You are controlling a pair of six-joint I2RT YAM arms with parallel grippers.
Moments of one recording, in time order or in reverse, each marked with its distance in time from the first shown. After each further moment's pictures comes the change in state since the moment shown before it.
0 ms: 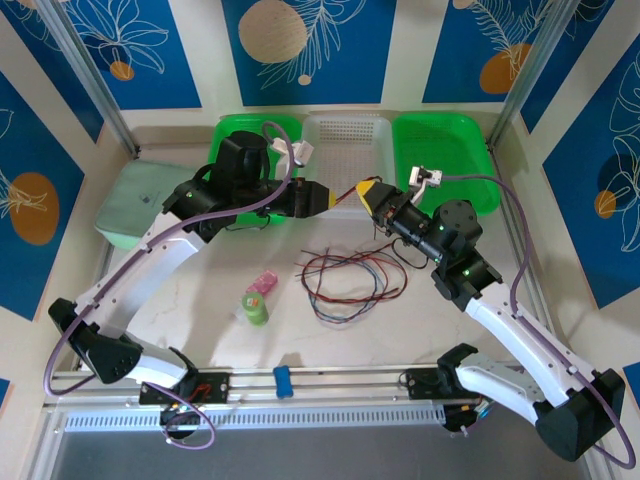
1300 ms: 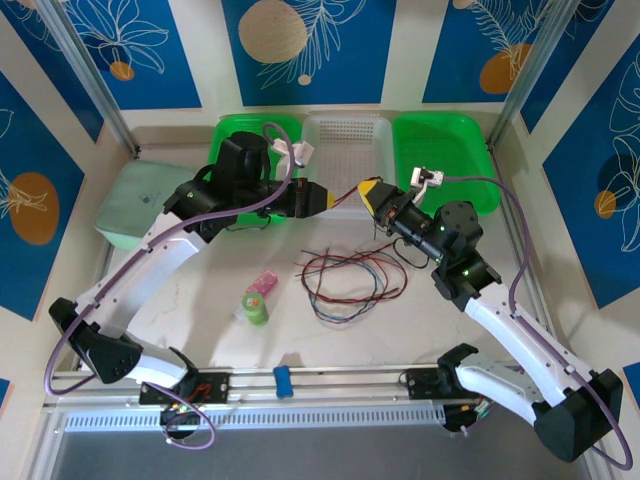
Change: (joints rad) left arm 0.000 0.000 -0.007 0.007 0.005 -0.011; right arm -0.021 0.000 -0.023 0.035 -0.019 0.026
